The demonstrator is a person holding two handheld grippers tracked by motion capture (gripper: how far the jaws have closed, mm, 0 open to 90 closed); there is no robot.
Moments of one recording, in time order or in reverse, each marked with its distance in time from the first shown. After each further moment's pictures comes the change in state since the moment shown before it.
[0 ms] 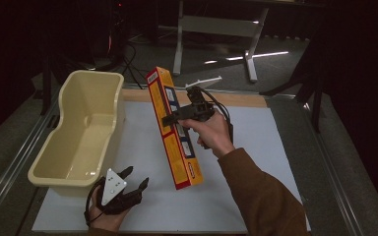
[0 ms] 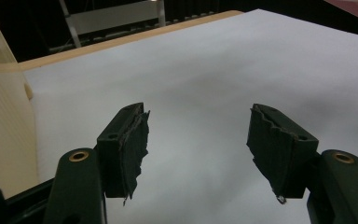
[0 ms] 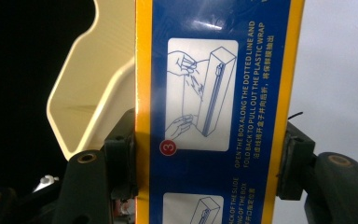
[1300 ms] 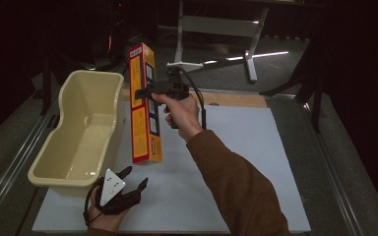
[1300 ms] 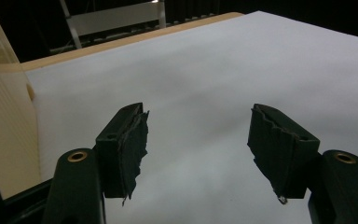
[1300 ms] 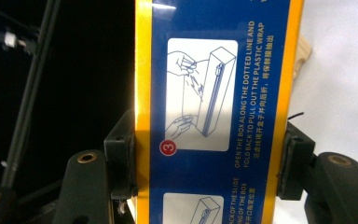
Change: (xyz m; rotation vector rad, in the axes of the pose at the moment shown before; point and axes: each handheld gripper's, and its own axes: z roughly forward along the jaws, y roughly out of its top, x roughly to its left) left arm 0.001 -0.001 -0.001 -0.008 0.002 0.000; right arm 0.027 0.056 0.038 -0.123 0.206 0.163
